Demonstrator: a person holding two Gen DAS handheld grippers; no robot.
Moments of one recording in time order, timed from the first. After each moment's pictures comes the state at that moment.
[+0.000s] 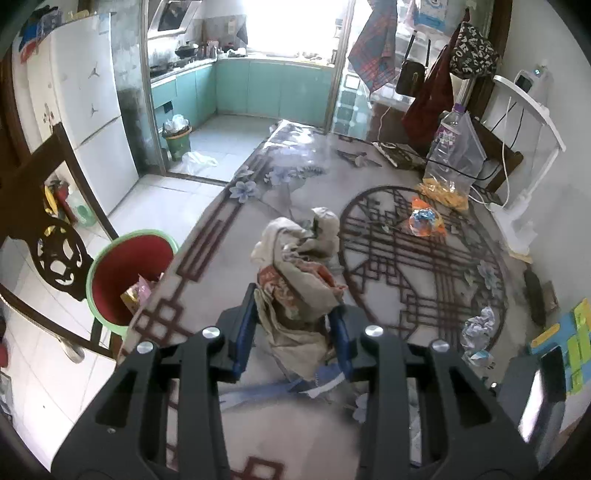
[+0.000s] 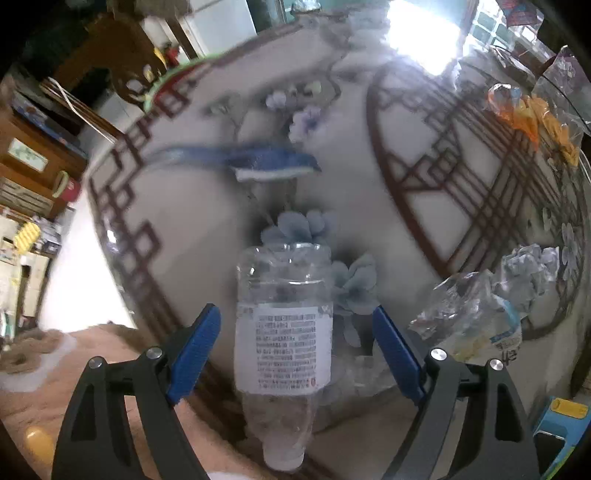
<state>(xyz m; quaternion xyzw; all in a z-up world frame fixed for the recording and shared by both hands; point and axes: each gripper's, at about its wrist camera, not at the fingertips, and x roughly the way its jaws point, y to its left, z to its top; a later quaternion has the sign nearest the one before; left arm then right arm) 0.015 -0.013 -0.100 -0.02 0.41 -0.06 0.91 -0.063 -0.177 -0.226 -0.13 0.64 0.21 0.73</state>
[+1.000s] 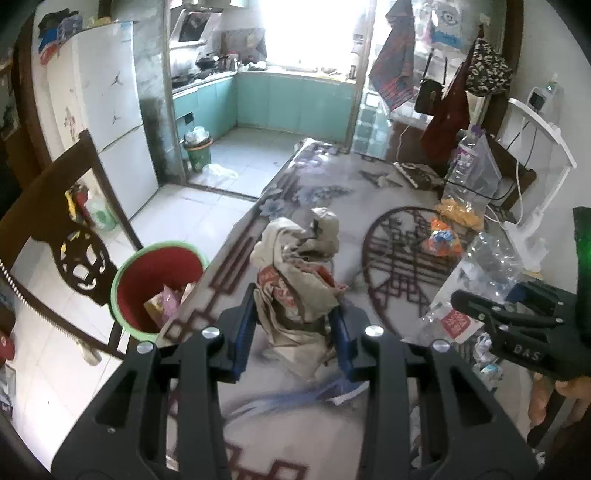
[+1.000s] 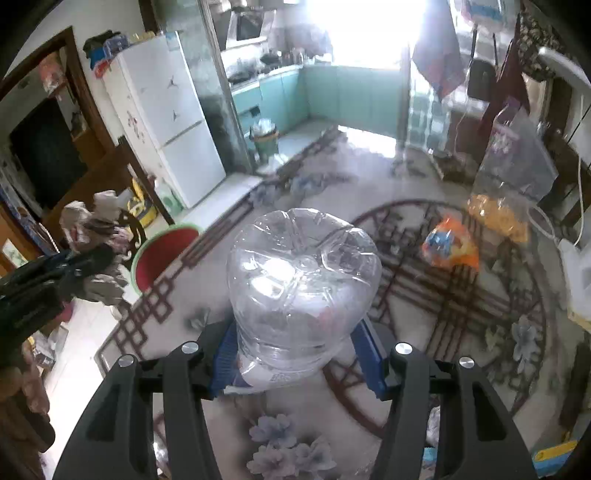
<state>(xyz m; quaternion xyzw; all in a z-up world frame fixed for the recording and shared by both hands) 0.007 0.019 -0.082 -0.03 0.39 -0.02 0.92 0.035 -0.192 -0.114 0.00 0.46 0.18 0.87</state>
